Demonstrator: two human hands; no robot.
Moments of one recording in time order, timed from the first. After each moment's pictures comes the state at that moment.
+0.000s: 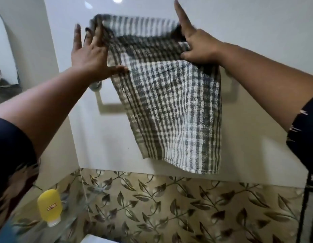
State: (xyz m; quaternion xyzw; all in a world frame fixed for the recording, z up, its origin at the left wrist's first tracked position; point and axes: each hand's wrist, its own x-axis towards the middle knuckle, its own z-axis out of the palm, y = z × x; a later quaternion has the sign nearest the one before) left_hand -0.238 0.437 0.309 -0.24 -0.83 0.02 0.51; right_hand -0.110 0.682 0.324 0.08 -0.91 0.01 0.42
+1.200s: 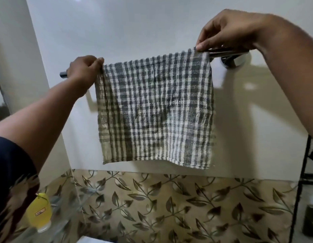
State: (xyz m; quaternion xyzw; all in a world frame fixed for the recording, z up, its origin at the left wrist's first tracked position) left_hand -0.276 0.448 0.275 -0.25 -0.78 -0.46 0.33; right_hand -0.059 0.731 0.331 0.01 -0.94 0.17 0.30
